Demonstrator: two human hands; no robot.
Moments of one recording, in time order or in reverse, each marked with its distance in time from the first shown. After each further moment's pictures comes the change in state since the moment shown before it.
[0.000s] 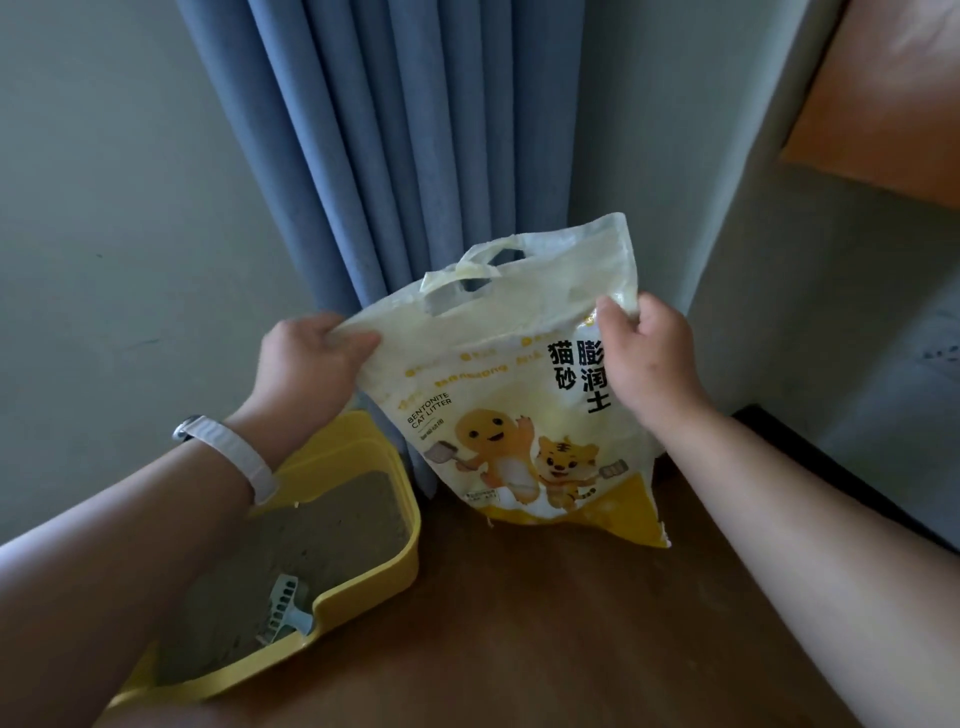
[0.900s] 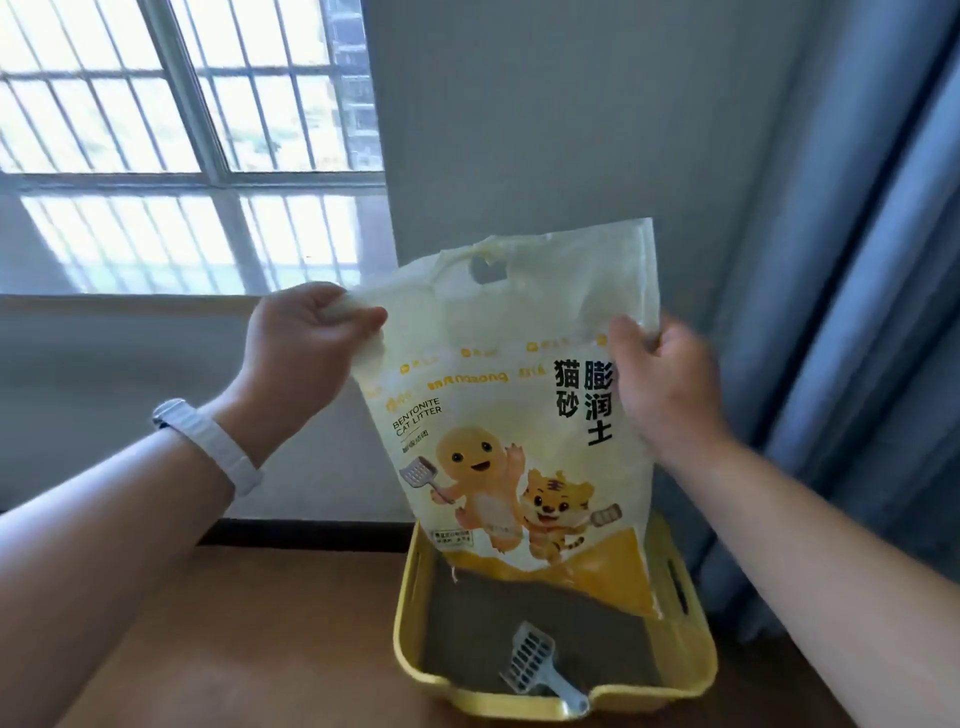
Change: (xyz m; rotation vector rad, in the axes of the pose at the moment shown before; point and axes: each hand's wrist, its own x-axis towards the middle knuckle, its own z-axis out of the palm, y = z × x) left_hand 0.006 -0.107 -0.351 -0.166 0.530 0.033; right_hand -0.078 -0.258 0.268 0.280 -0.313 -0.290
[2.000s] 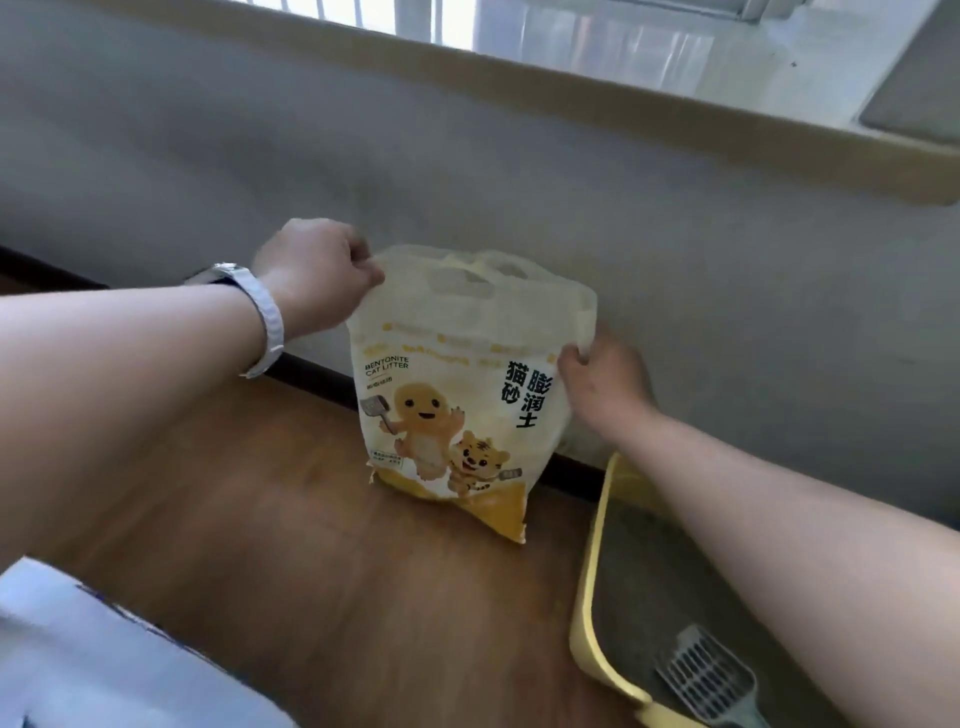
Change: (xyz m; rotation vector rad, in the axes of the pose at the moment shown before) left_hand 0.081 -0.283 -0.201 0.948 -0.107 -0.240; right_hand -0.083 0.074 0.369 -0.415 -0.640 0.037
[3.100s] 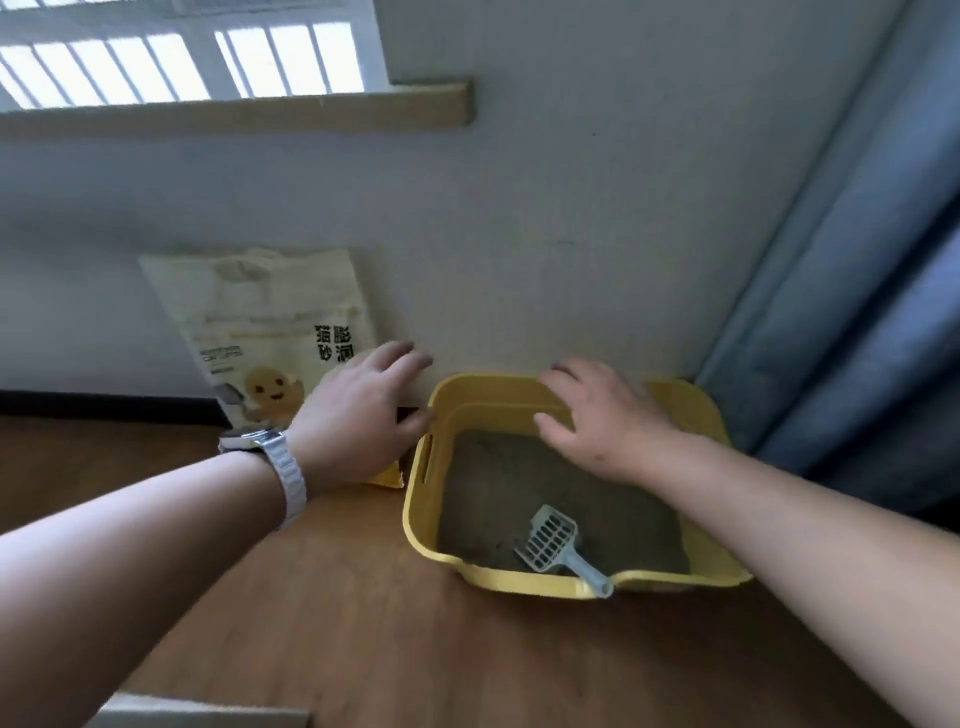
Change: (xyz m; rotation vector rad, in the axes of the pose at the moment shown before) left_hand -0.209 0.230 0.070 0.173 -0.329 0.531; right_hand -0.166 0.183 -0.183 -0.429 -0.195 -0.164
